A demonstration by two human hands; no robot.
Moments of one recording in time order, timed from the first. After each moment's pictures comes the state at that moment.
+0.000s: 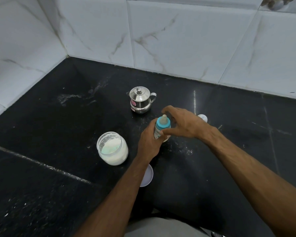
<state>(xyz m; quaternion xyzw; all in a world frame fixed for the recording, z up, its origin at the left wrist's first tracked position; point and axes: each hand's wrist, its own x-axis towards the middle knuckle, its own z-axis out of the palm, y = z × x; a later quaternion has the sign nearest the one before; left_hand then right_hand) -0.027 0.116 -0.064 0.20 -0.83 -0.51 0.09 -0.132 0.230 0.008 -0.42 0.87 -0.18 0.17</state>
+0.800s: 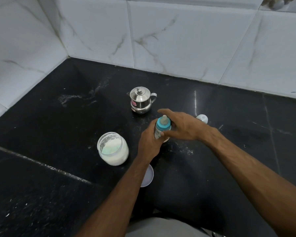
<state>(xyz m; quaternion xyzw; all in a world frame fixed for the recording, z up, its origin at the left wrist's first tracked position) -0.025 0.114 -0.066 0.19 -0.83 -0.51 0.11 -0.129 0.230 0.008 -0.45 0.86 -0.17 0.19</state>
